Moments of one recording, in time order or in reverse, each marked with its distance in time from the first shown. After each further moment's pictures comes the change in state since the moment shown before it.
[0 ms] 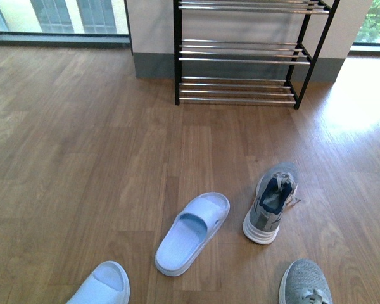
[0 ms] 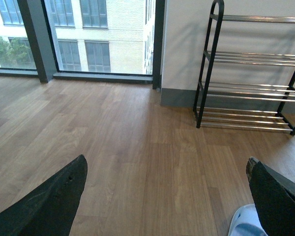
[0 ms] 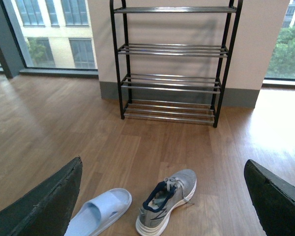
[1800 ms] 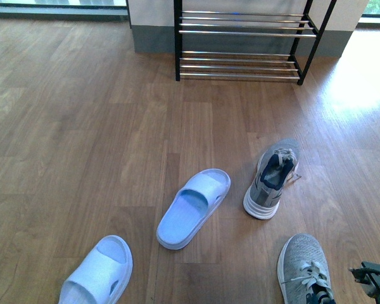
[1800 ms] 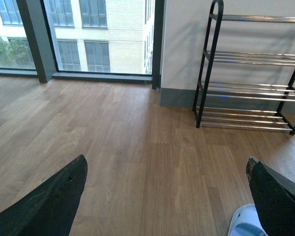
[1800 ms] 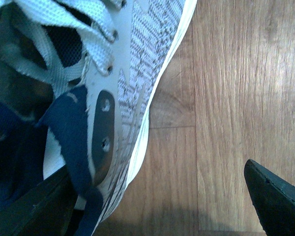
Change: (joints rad) left arm 0.000 0.000 0.000 0.000 0.000 0.000; right arm -0.272 2.724 0.577 0.789 -0.108 0.002
